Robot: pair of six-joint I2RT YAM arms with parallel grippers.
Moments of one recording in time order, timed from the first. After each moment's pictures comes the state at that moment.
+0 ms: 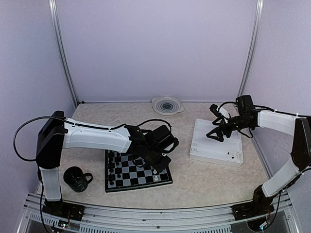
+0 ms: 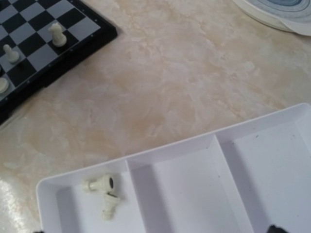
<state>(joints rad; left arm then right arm) -1.12 1.98 1.46 -0.57 -0.13 -0.25 0.14 1.50 0.98 -0.36 -0.66 -0.64</state>
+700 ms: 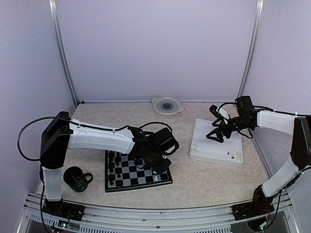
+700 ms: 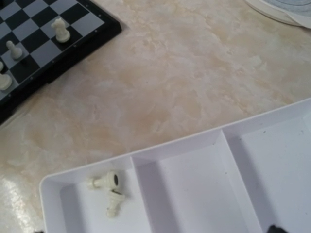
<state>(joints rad) -1.13 2.03 1.48 -0.59 -0.11 -0.25 0.14 1.51 0.98 -0.37 -0.67 -0.64</state>
